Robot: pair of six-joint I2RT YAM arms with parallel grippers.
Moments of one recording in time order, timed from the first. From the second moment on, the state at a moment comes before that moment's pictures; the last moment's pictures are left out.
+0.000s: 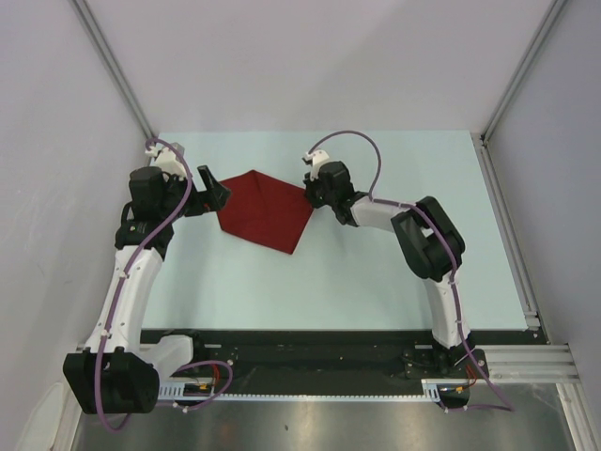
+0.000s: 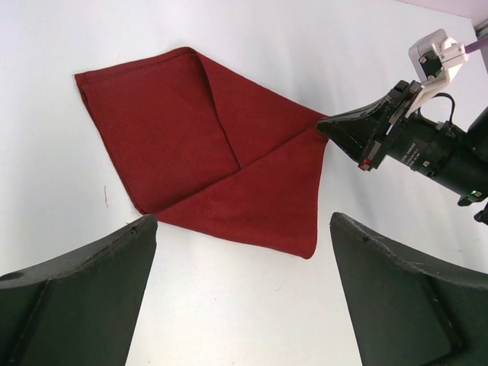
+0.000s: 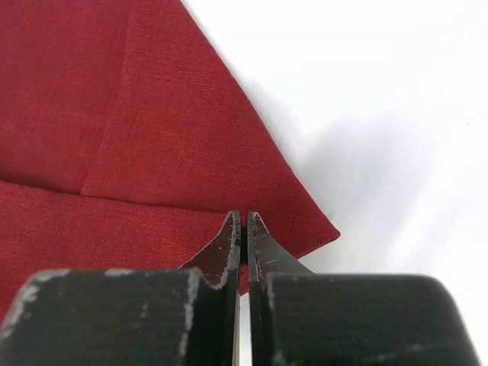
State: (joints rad) left arm 0.02 1.06 0.99 -0.38 0.33 -0.26; right arm 0.60 2.13 1.42 0.27 -0.05 0.10
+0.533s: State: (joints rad) left arm 0.02 1.06 0.99 -0.38 0.33 -0.26; right arm 0.51 2.14 1.45 0.22 -0.19 0.13
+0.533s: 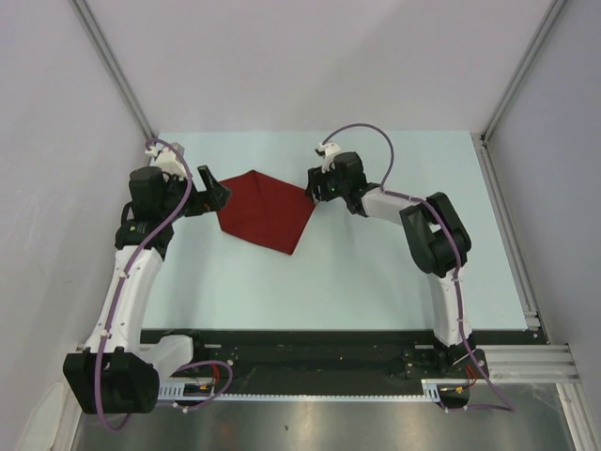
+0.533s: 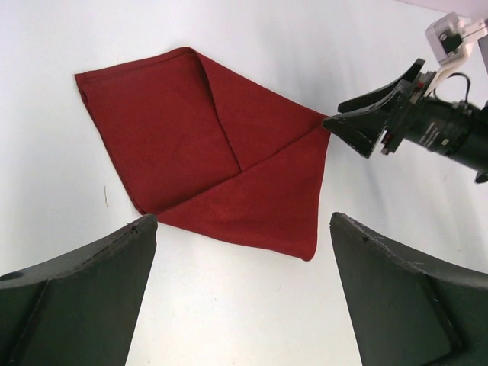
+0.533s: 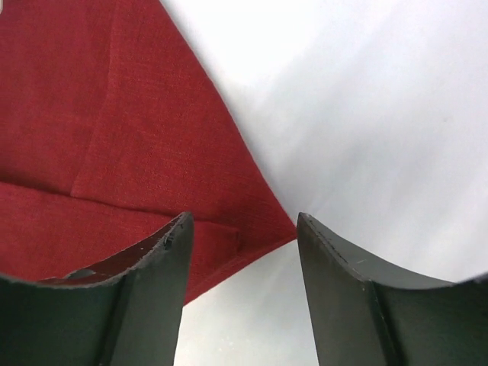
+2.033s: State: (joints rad) left arm 0.02 1.06 0.99 -0.38 0.33 -0.27; right arm 0.34 2.20 1.41 0.31 -0.64 0.33
